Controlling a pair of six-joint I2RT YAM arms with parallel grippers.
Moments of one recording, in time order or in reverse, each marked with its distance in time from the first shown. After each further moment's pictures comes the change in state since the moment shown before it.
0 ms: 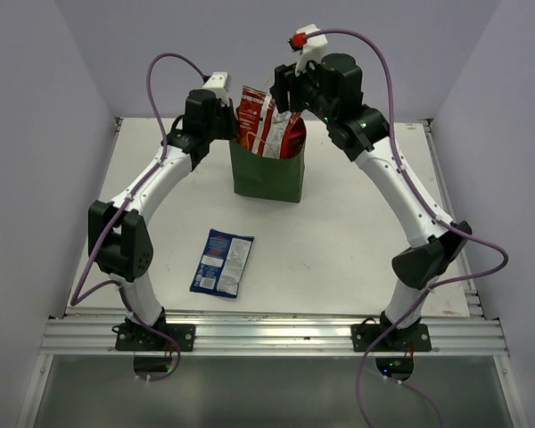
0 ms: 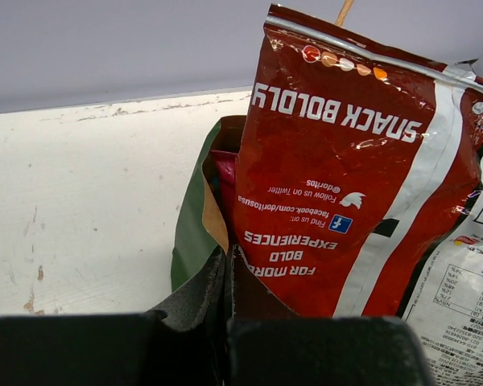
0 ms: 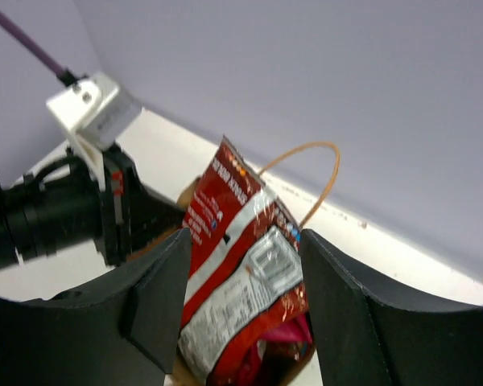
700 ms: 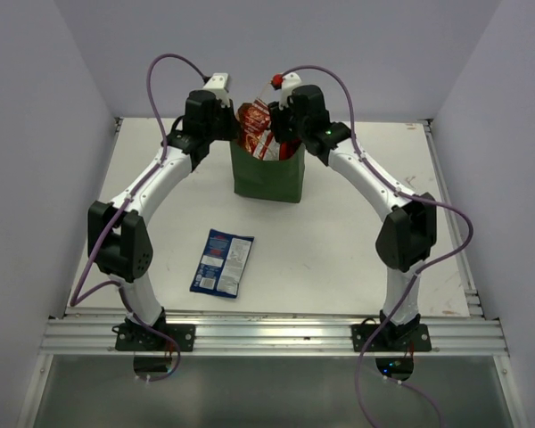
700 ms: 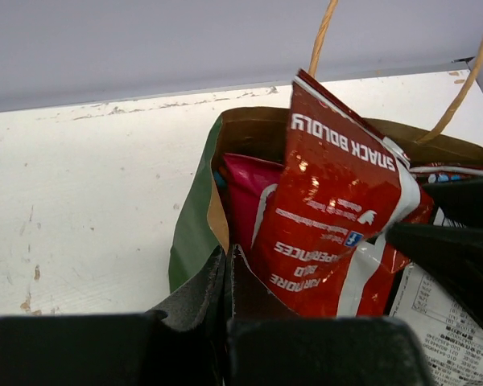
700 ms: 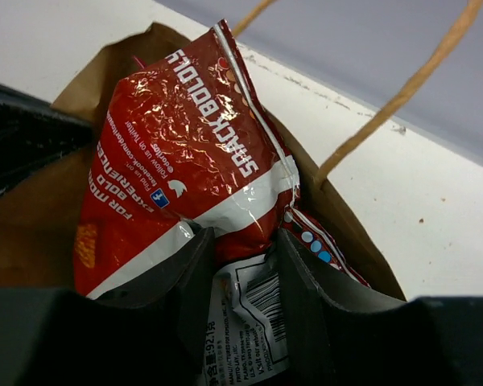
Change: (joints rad) left arm 0.000 -0.003 -0.008 0.005 0.004 0.000; right arm -0.032 0.229 -0.100 0.084 -0.004 0.010
